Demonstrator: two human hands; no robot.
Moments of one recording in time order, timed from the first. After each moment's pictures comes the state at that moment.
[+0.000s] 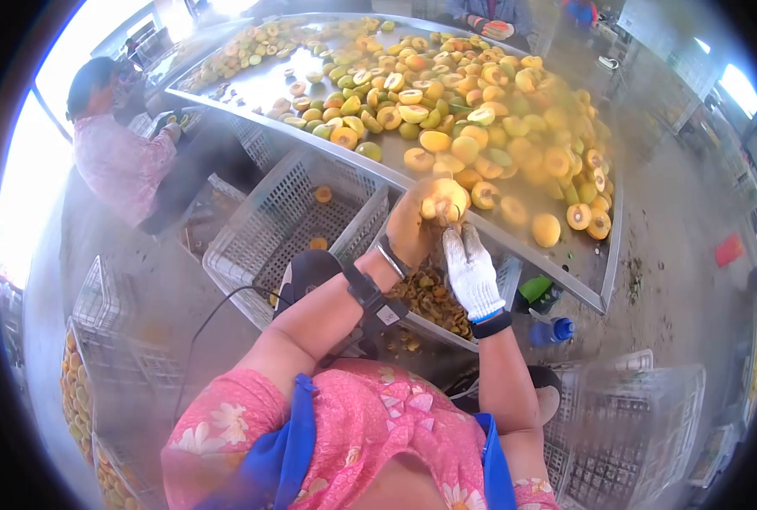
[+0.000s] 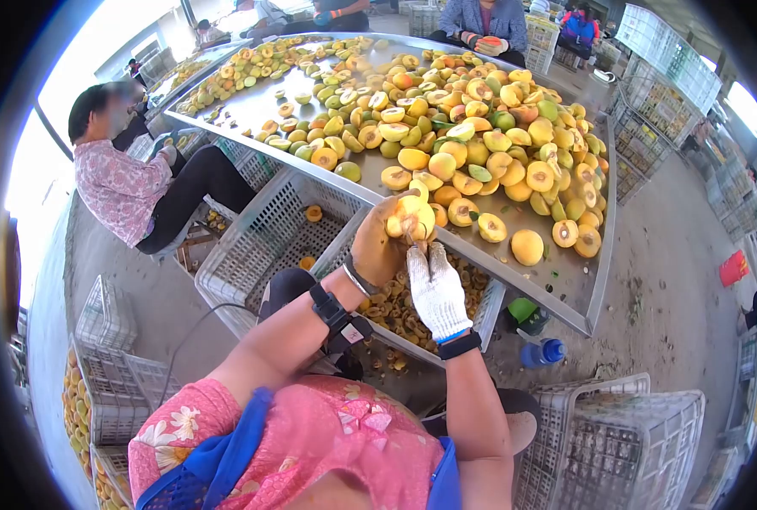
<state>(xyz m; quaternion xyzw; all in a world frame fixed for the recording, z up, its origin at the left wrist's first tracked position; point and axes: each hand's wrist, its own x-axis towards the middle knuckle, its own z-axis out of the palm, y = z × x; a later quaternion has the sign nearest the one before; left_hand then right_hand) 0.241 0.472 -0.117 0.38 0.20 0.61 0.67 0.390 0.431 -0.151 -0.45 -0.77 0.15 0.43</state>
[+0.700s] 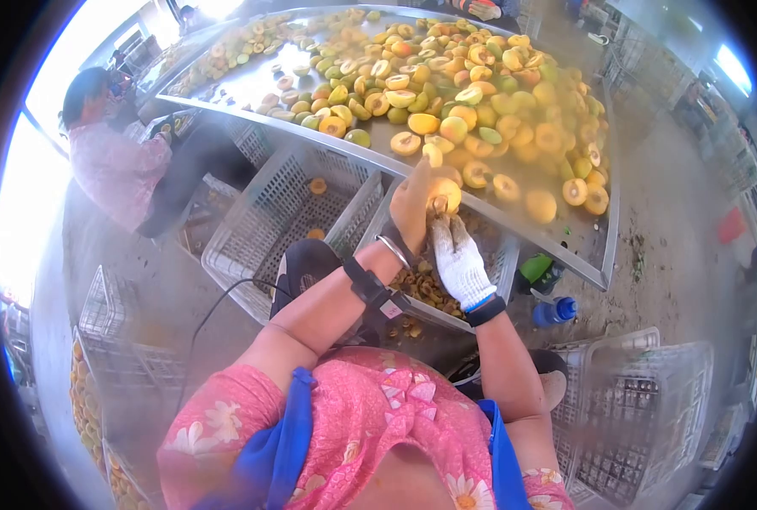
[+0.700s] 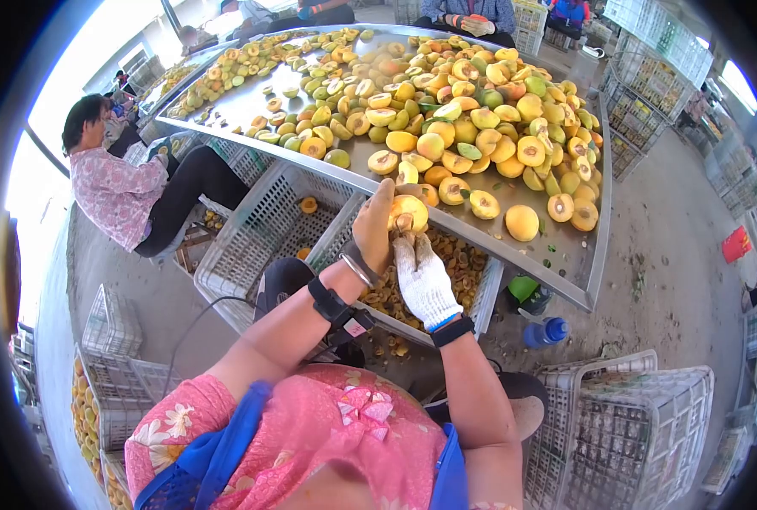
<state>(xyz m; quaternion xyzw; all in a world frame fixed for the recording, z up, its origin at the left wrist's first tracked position) 0.266 0.462 -0.110 0.32 0.30 0.65 0.63 0.386 0.409 -0.148 -0.50 -0.70 0.30 0.41</state>
